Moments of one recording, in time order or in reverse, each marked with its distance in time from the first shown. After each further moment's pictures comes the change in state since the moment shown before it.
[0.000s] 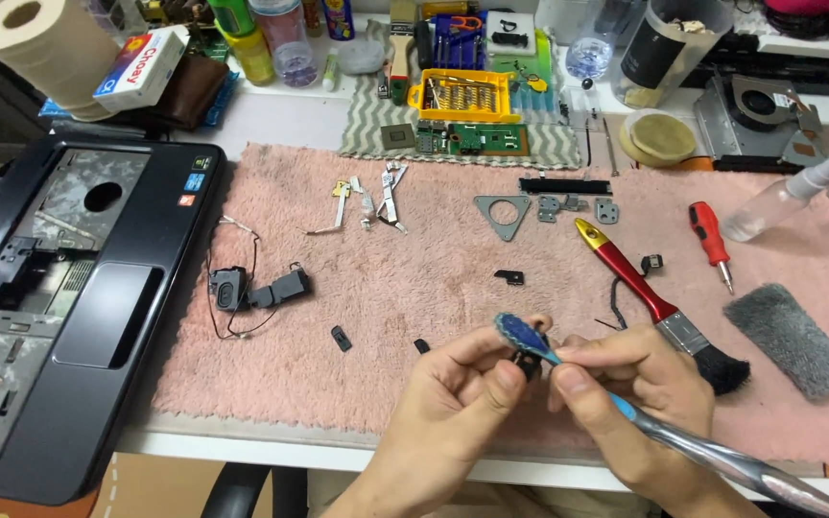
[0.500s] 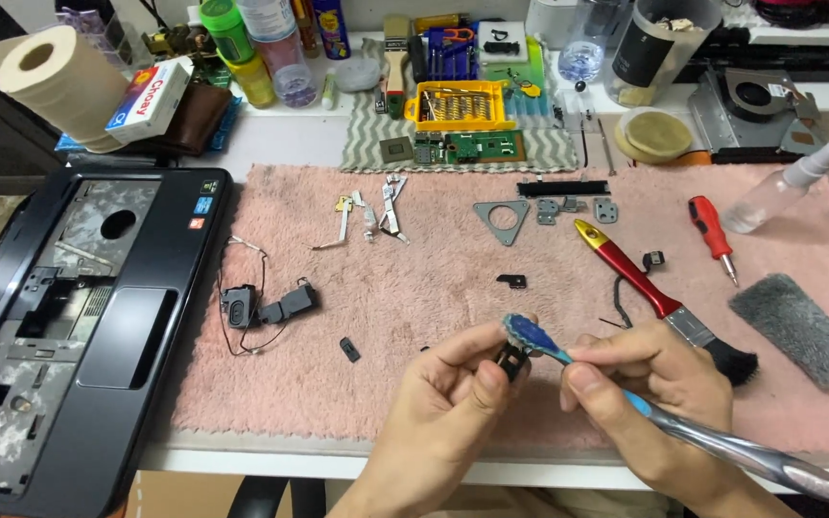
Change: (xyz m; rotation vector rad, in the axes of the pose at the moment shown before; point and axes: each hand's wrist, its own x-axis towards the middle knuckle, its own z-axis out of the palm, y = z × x) left_hand -0.004 -0.009 -0.011 -0.131 0.033 -0.041; right_hand 0.003 -0.003 -0.004 0.028 -0.004 0.029
